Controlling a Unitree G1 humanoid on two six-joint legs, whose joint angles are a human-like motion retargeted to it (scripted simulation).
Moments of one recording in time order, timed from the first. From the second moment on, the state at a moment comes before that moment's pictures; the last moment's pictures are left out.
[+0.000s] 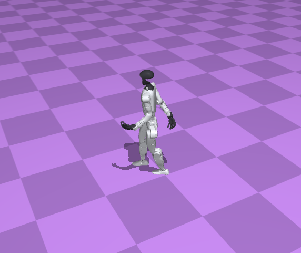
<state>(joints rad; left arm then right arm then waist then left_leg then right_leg) 0.11 -0.07 0.37 0.55 -0.23 -0.32 -0.72 0.49 0.02 -0.44 1.70 -0.42 0.08 0.66 -0.24 0.02 -0.10 0.00 -0.28 -0.23 0.12 -0.13 0.26 -0.40 -0.17 -0.02 0.20 0.04 0.12</state>
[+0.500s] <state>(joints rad) 0.18 -0.16 0.34 0.64 -0.22 -0.31 -0.71 -0.28 -0.41 -0.26 1.58 -0.49 0.03 0.35 -0.15 -0.03 -0.15 -0.37 -0.07 0.35 0.72 0.03 0.14 -0.10 -0.21 -0.20 0.13 -0.03 0.06</state>
